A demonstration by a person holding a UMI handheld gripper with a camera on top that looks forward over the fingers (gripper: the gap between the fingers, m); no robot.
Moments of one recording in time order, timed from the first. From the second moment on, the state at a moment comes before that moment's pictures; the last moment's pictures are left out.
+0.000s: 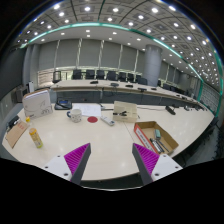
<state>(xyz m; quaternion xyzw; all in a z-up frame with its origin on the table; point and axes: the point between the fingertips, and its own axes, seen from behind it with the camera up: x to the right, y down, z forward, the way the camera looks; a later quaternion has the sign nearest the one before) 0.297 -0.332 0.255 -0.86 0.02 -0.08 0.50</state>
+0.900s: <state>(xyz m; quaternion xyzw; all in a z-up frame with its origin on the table) -0.133 -0.203 0.090 -0.84 -0.08 0.04 0.53</state>
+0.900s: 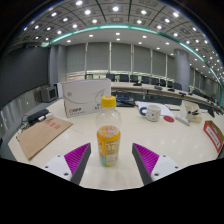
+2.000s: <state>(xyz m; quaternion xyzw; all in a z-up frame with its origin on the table) -0.141 0.120 0.255 -0.61 0.33 0.55 0.47</state>
